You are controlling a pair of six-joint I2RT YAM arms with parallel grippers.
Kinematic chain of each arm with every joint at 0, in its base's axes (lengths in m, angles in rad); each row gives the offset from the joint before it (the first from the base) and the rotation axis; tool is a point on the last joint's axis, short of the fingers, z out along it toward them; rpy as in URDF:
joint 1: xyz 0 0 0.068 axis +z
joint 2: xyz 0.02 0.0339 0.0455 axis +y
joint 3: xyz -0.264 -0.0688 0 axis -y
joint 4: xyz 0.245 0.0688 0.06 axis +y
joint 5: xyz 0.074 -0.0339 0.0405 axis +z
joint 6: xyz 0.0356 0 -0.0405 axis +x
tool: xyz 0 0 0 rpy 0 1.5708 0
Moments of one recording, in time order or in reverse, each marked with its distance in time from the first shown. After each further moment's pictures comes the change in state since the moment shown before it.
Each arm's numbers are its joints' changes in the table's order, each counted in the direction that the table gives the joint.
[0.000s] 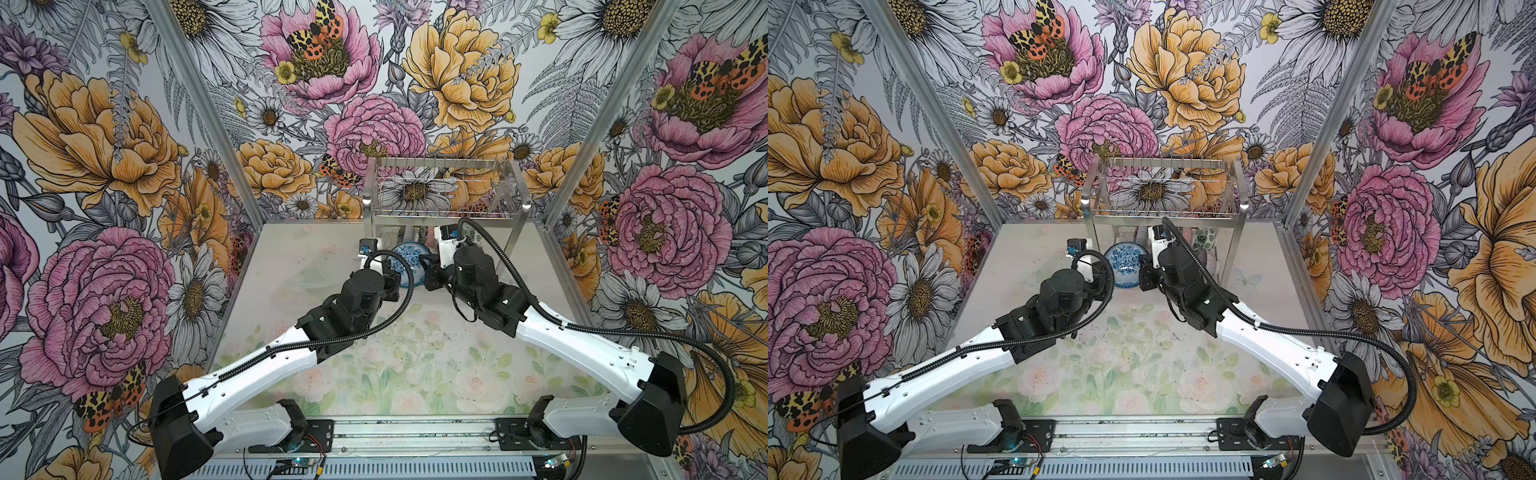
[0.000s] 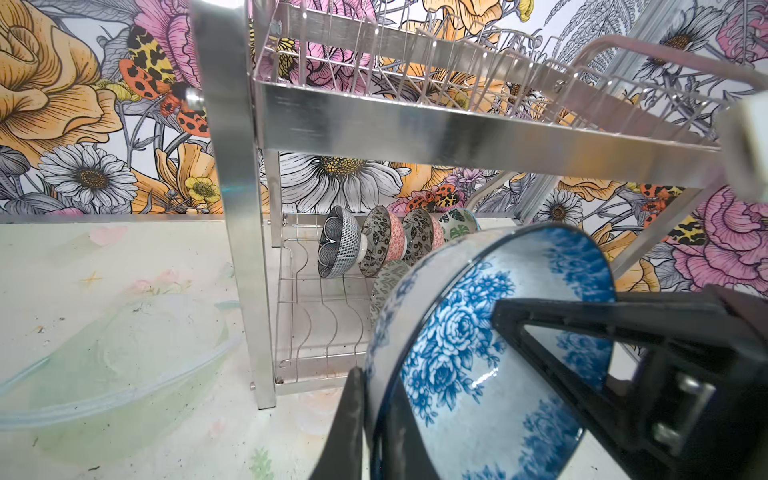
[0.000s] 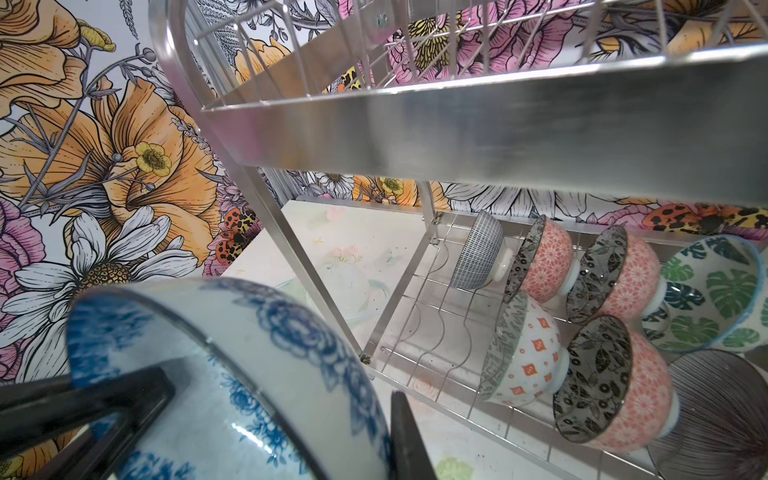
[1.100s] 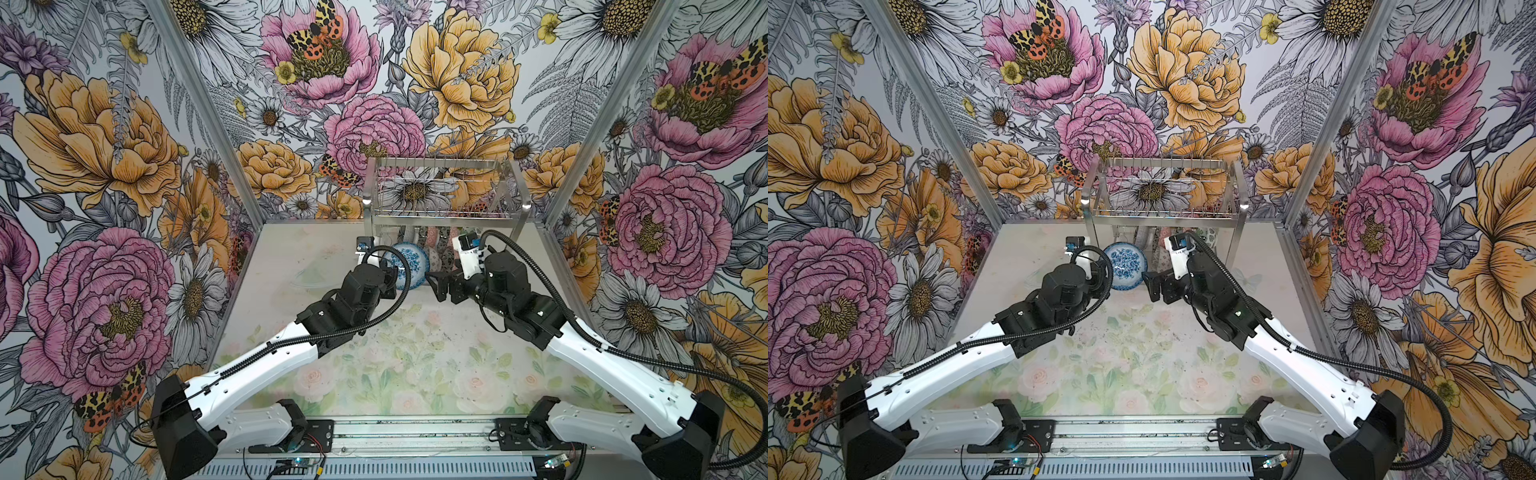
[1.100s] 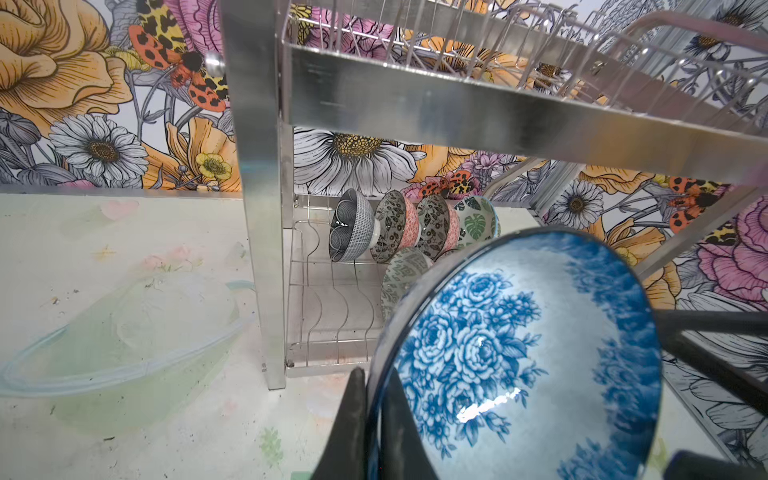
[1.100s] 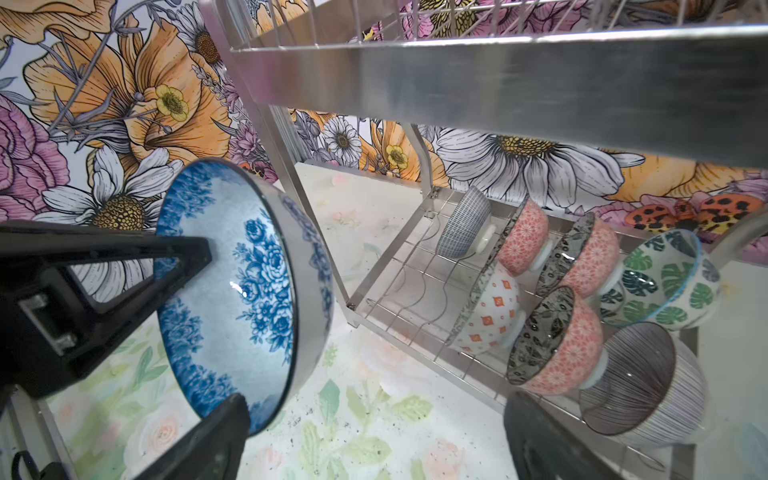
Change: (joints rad) left arm 0.033 0.031 0.032 0.062 -0.022 -0.045; right arm -0.078 -0.181 -0.074 0.150 0.160 -0.119
